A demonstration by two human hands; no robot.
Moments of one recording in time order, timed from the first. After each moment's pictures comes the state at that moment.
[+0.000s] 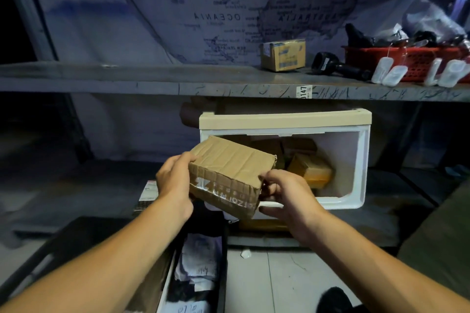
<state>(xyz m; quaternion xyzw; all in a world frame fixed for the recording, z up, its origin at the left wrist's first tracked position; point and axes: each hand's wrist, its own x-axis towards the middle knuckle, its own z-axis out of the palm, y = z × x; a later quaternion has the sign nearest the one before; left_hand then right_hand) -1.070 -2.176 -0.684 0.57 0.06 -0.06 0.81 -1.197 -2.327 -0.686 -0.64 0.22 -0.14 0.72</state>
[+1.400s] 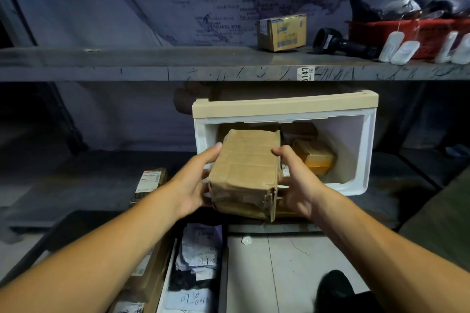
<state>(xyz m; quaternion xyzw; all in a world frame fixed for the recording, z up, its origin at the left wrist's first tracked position) -1.053 -2.188 -0.700 0.63 -0.06 -0.35 0.69 -1.162 -2.373 -0.707 -0.58 0.26 -0.07 0.77</state>
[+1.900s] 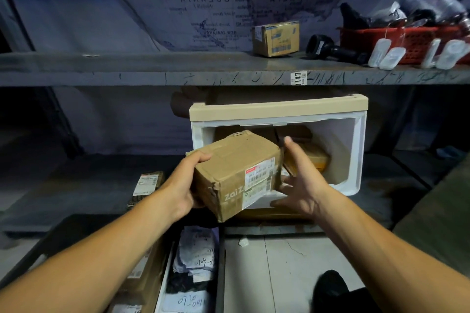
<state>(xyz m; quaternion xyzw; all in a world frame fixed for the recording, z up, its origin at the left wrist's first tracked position) -1.056 -2.186 -0.702 0.63 -0.03 -0.29 0.72 -1.169 -2.387 -0.708 -0.50 0.29 -0.10 0.81</state>
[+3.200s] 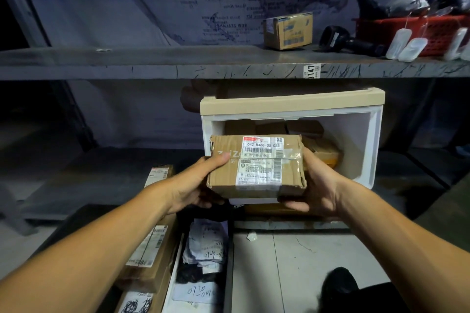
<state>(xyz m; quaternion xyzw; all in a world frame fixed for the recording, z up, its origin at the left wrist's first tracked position) -1.044 -2.160 -0.709 0.72 -0.20 -0.36 0.55 -1.177 -2.398 -0.708 -0.58 0.32 0.03 0.75</state>
